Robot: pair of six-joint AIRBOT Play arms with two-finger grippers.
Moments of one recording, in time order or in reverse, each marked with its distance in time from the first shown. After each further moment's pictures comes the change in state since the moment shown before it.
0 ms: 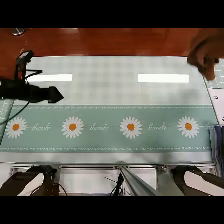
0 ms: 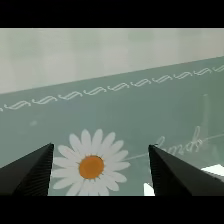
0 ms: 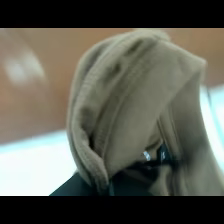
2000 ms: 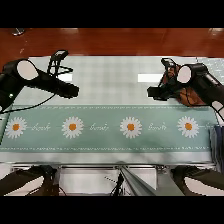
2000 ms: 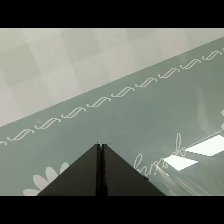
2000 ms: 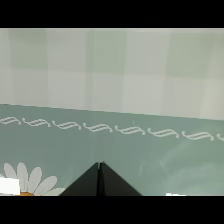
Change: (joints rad) left arm -0.235 -0.281 0.175 0.063 0.069 -0.004; right arm 0.434 -0.078 -0.581 -0.150 0.206 0.237
